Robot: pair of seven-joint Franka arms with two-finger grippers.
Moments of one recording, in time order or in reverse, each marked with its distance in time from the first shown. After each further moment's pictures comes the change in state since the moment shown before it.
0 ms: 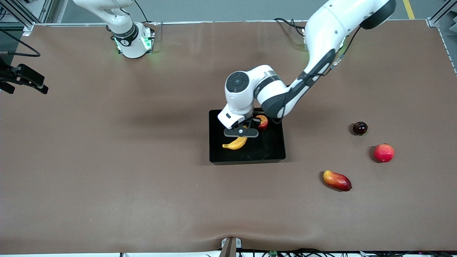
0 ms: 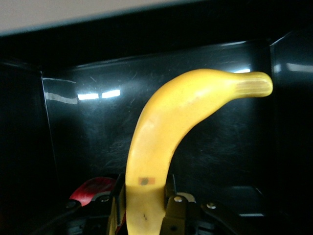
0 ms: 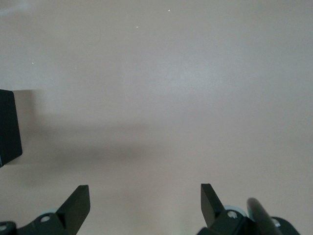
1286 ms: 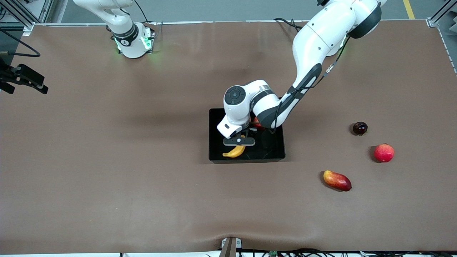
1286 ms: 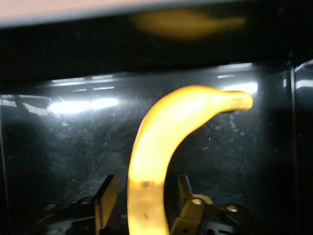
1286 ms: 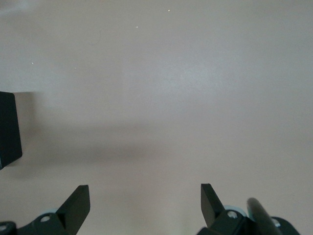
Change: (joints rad) left arm -0.066 0.092 0.110 0.066 0.000 0.132 -0.010; right arm 0.000 0.000 0.000 0.000 0.000 0.000 0.000
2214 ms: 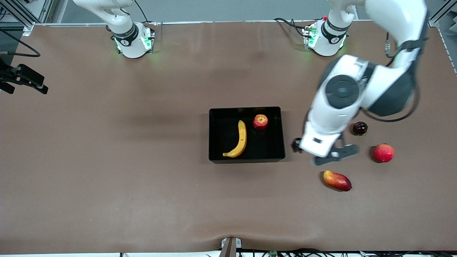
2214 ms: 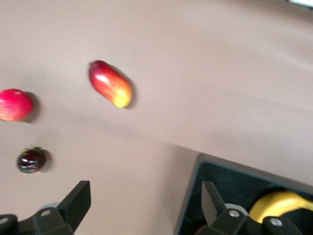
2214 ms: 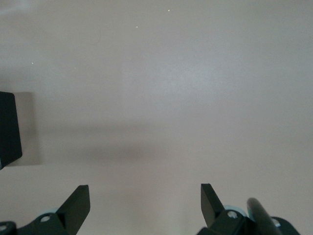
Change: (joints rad) left arm 0.362 -0.355 -0.006 0.138 -0.215 -0.448 0.209; right arm 0.000 0.000 0.000 0.000 0.000 0.000 0.000
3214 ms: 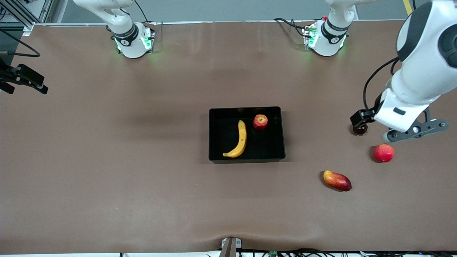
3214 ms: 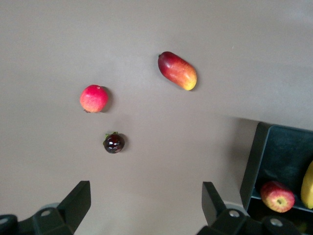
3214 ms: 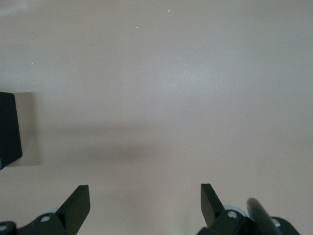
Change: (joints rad) left arm 0.175 -0.209 -0.001 -0.005 -0.097 -0.253 0.342; right arm 0.000 0.000 0.000 0.000 0.000 0.001 0.000
